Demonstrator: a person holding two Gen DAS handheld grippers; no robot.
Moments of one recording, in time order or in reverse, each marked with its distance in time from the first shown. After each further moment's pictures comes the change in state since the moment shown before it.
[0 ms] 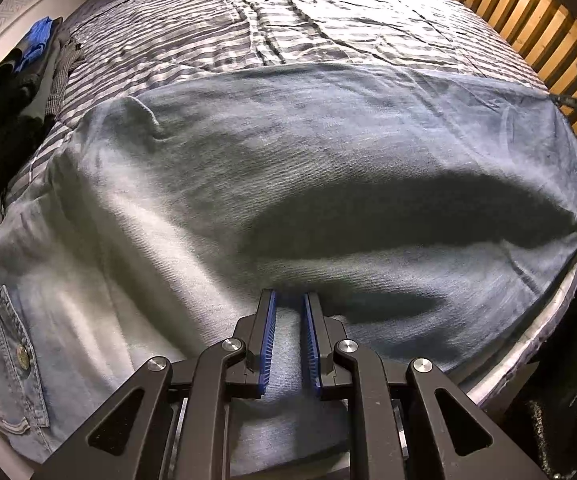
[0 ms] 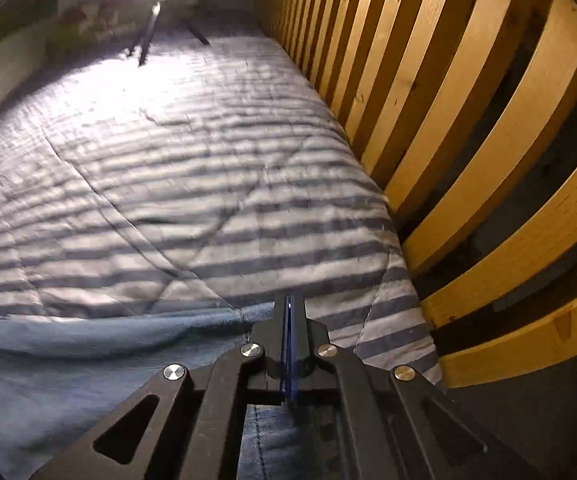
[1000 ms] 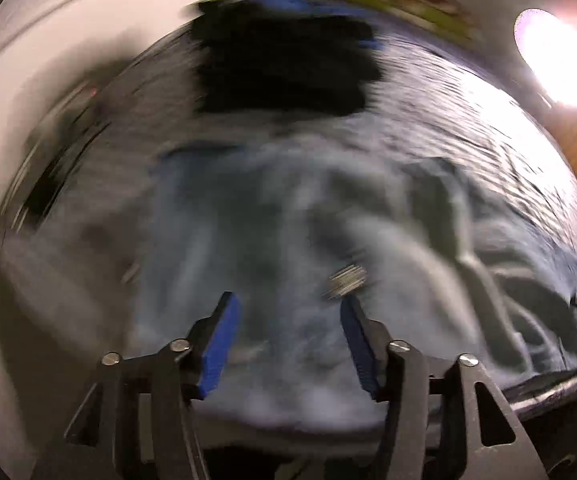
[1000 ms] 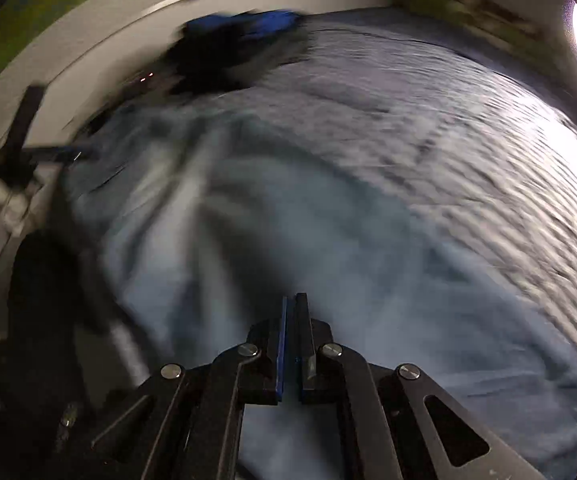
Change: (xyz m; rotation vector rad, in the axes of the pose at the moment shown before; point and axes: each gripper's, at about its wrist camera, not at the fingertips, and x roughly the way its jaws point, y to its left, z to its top) left arm -0.093 0.235 -0.120 -0.591 -0.209 0.150; right arm -0.218 0.407 -0.134 -0.763 0.018 0.777
